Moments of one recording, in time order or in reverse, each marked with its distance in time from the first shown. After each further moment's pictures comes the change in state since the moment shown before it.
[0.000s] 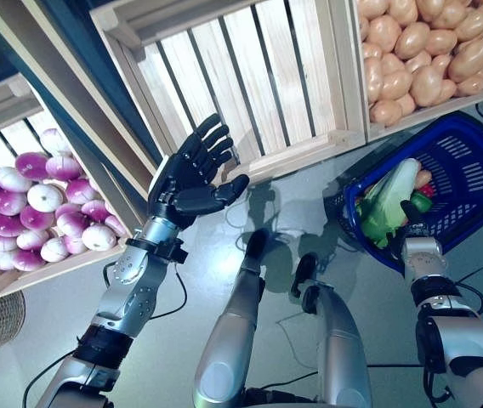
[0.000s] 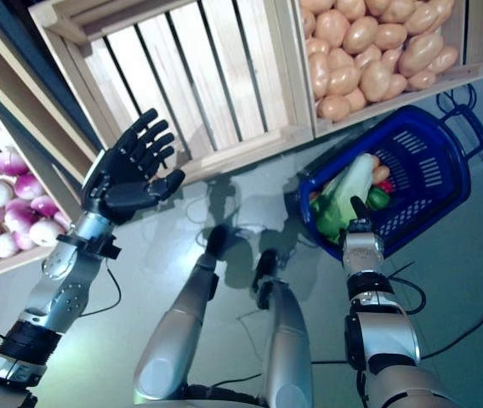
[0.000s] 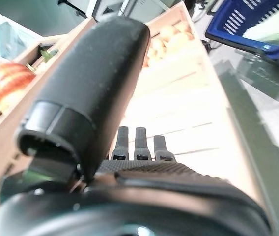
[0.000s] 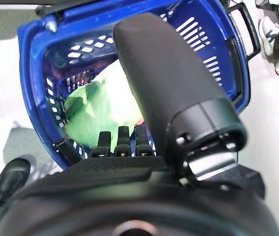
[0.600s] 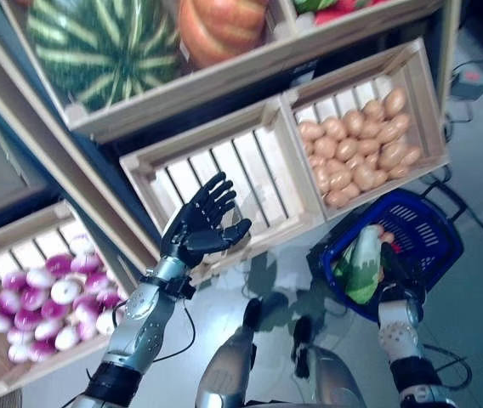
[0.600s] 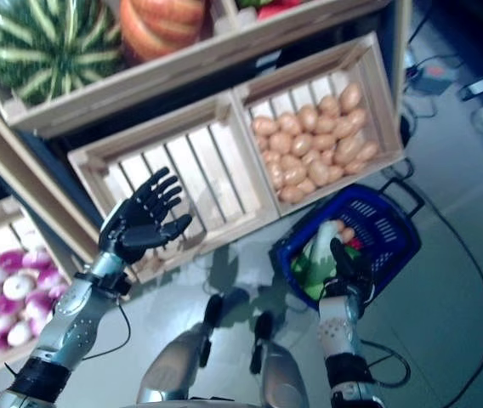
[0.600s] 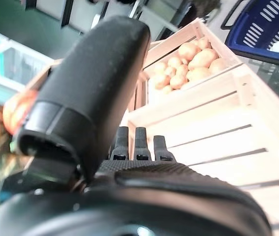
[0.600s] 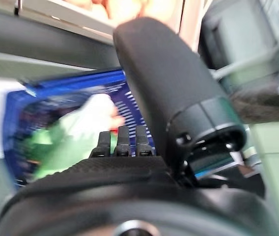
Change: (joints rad) left arm 0.237 -0.130 0.031 0.054 0.176 0.082 -0.018; right arm 0.674 0.187 0.112 -0.587 -0.641 -0.101 0.114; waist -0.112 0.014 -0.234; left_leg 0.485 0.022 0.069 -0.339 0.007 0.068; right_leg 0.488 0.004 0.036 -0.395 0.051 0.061
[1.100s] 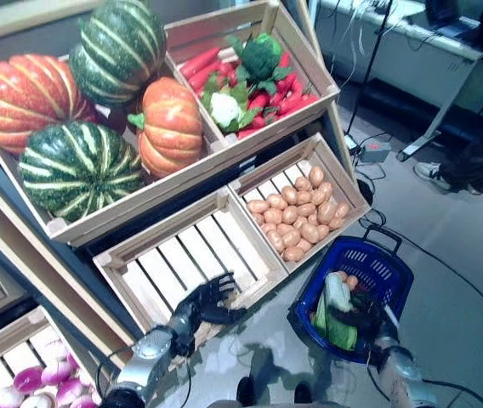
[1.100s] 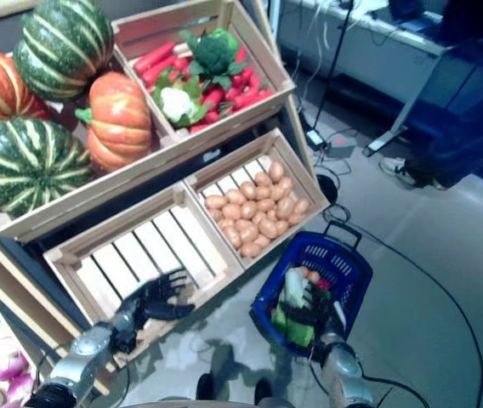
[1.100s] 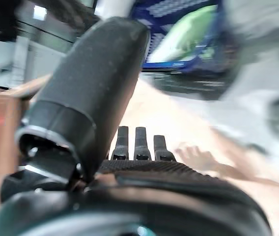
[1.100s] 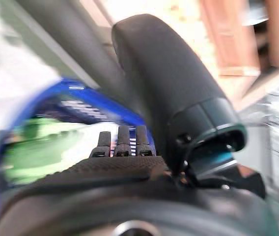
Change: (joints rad) left arm 0.027 -0.050 -0.142 0.558 0.324 0.074 -0.067; right arm 0.083 -0.078 0.154 0.396 -0.367 0.161 0.477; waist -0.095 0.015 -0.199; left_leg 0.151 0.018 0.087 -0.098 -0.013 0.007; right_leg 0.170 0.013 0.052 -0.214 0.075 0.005
